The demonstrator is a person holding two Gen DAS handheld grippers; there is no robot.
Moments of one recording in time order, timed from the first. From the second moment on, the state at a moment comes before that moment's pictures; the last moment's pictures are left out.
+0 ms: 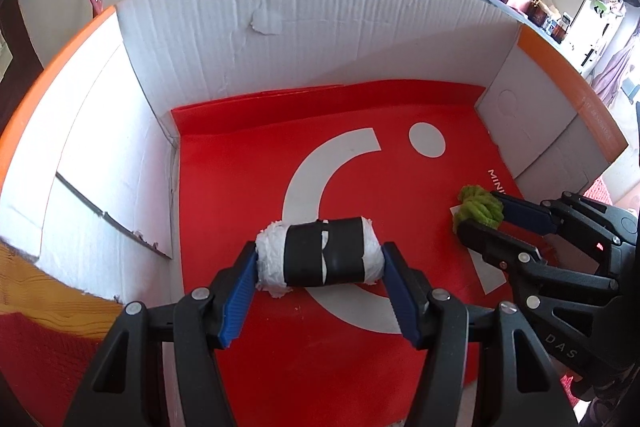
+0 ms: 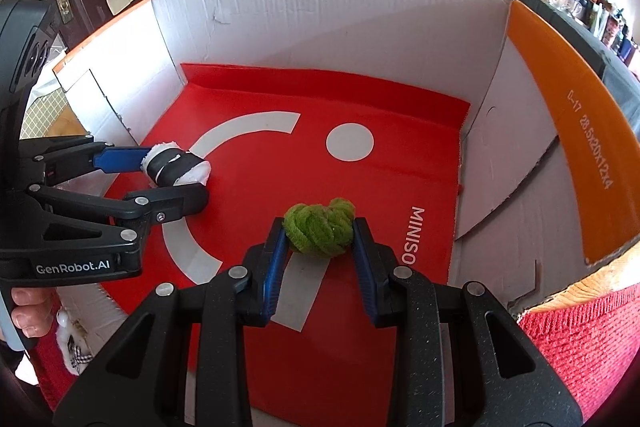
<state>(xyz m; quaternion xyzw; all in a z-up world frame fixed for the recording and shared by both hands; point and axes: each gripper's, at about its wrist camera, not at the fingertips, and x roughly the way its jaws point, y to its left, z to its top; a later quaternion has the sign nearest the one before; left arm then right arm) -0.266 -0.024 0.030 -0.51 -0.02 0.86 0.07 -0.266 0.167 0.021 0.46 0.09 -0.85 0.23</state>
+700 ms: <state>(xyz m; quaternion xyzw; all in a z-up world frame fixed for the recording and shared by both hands) -0.267 -0.018 0.031 -0.51 -0.02 0.86 0.08 -0.266 0.171 0.024 0.47 0.08 -0.84 0.24</state>
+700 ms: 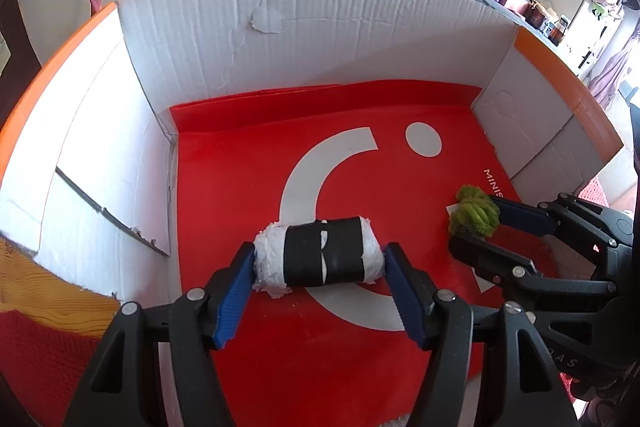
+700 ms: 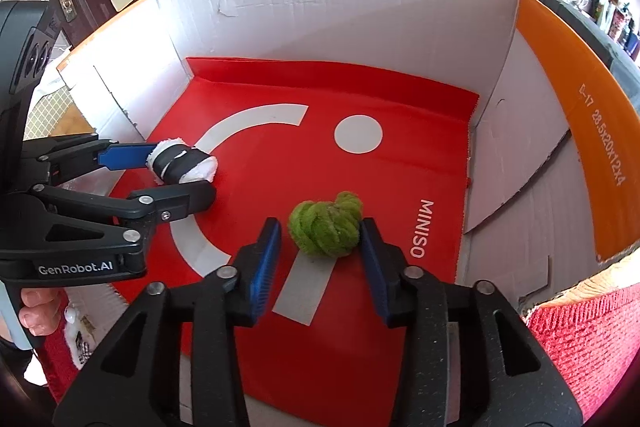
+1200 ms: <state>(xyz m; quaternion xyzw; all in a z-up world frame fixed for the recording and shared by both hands) -0.262 -0.009 0.035 -0.50 -0.02 0.86 0.08 -0.251 0.176 0.035 0.45 0.08 -0.85 0.25</state>
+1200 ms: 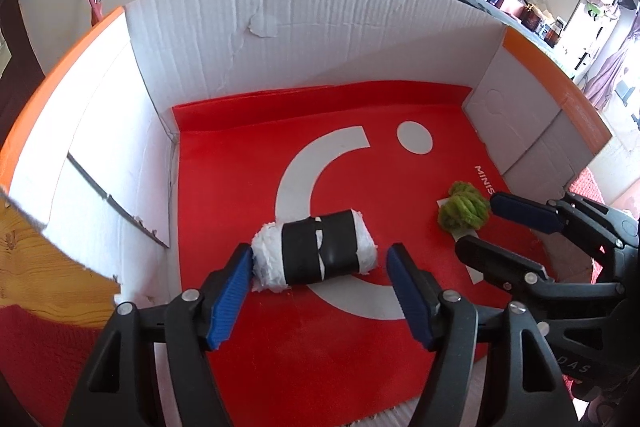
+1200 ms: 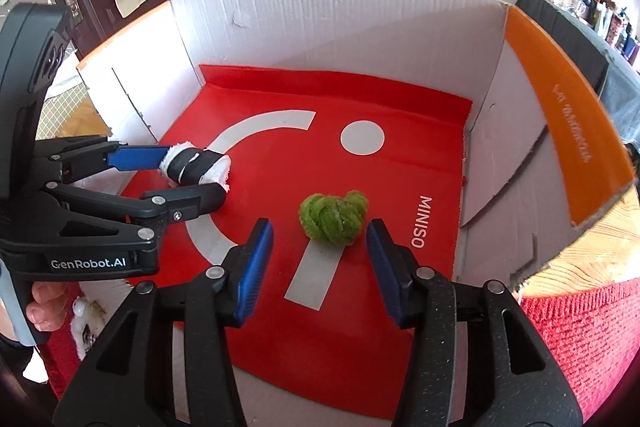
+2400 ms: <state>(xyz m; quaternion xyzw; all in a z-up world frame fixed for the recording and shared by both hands) -0.194 -0.018 0.069 -0.42 -0.02 0.91 0.04 -0.194 0.190 0.066 0.40 0.05 -0.88 0.27</state>
